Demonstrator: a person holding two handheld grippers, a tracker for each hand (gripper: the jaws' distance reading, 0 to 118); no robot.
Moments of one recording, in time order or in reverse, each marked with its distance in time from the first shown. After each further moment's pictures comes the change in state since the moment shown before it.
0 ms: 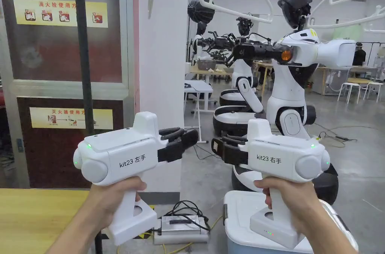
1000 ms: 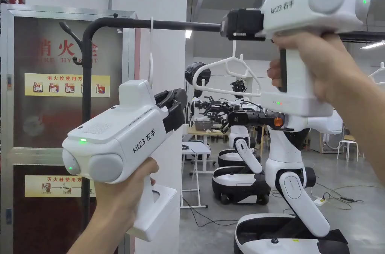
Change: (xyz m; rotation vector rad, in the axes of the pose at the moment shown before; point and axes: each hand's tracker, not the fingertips) left arm 0.085 0.165 0.015 0.414 0.313 -0.117; right arm -0.100 0.372 0.103 0.241 -0.374 0.029
